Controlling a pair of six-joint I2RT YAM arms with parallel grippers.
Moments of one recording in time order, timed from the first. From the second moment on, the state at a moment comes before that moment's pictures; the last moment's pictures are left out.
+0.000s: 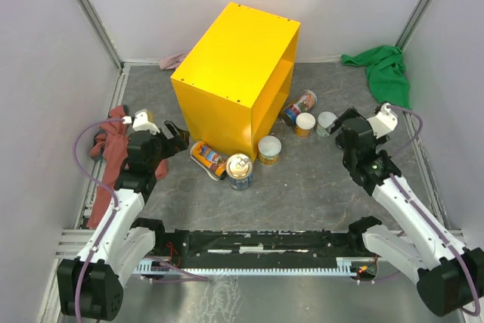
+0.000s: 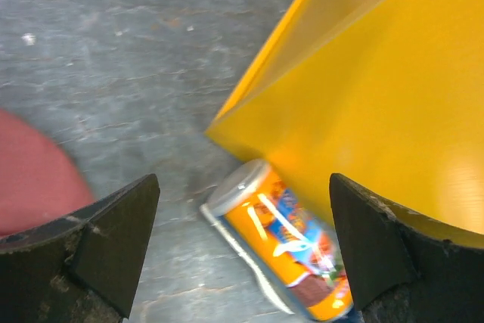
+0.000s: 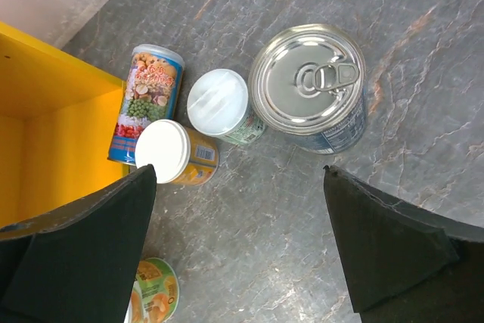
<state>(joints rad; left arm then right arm) -0.11 0.81 0.45 -0.03 -0.02 -0.44 0.35 0.86 0.66 -0.30 0.63 0.81</state>
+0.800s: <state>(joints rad) -0.10 0.73 0.41 -0.15 0.22 -1.10 0.60 1.00 0.89 -0.74 0.95 0.87</state>
